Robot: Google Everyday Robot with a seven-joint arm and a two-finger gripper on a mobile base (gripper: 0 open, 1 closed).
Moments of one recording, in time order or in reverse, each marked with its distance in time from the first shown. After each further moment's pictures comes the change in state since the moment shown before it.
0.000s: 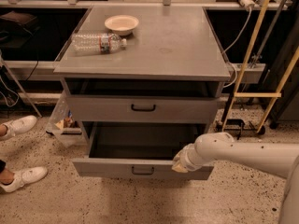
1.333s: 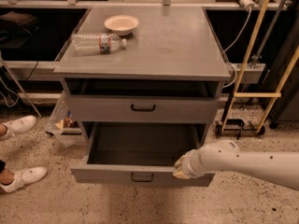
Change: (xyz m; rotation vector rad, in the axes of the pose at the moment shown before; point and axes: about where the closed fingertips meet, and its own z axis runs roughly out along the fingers) arm 0.002 0.023 -0.014 0.038 -0.022 -0.005
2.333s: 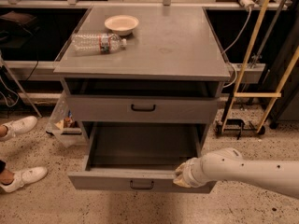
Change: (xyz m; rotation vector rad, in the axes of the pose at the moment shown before) arm 0.002 0.035 -0.009 -0.032 -0.013 -0.020
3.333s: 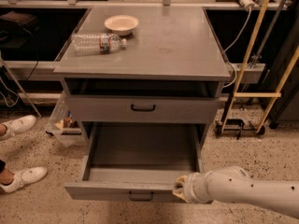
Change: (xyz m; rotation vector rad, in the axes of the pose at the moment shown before) arm 0.005 0.054 -0.011 0.000 -0.051 0.019
